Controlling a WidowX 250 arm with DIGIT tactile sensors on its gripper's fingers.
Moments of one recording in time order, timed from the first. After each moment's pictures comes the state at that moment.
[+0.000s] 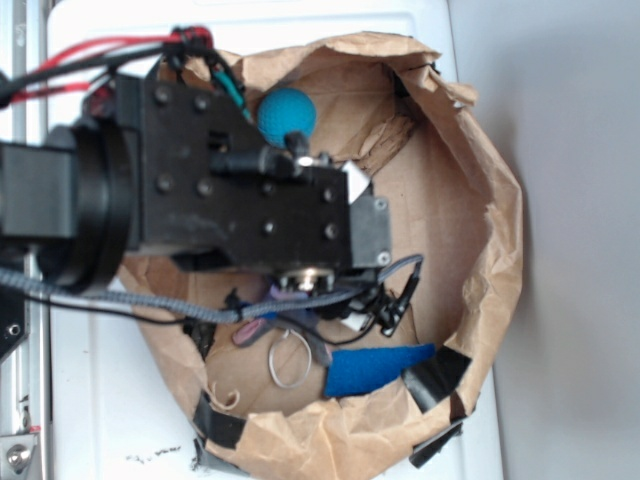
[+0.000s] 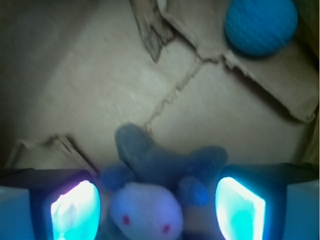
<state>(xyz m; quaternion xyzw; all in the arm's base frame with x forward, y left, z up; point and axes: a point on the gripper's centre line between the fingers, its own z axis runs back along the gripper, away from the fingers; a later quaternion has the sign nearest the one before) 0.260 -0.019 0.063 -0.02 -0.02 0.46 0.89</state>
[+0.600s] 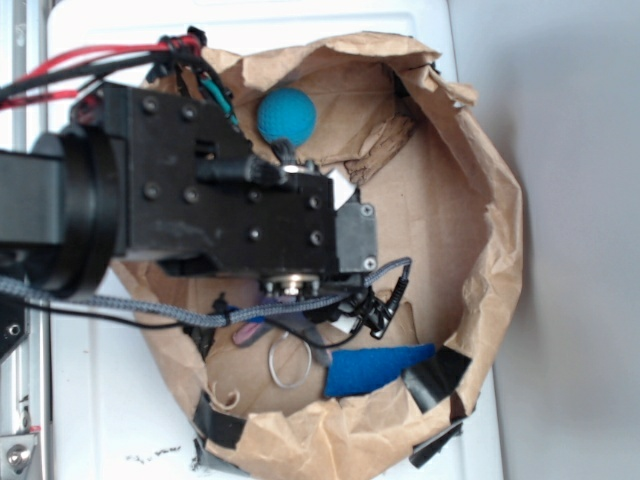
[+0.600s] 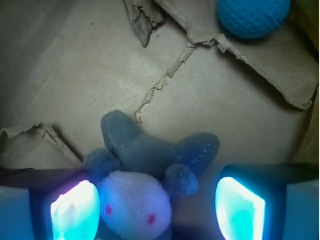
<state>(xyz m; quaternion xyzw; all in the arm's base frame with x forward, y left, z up) 0.255 -0.018 0.060 -0.02 -0.02 0.46 0.89</state>
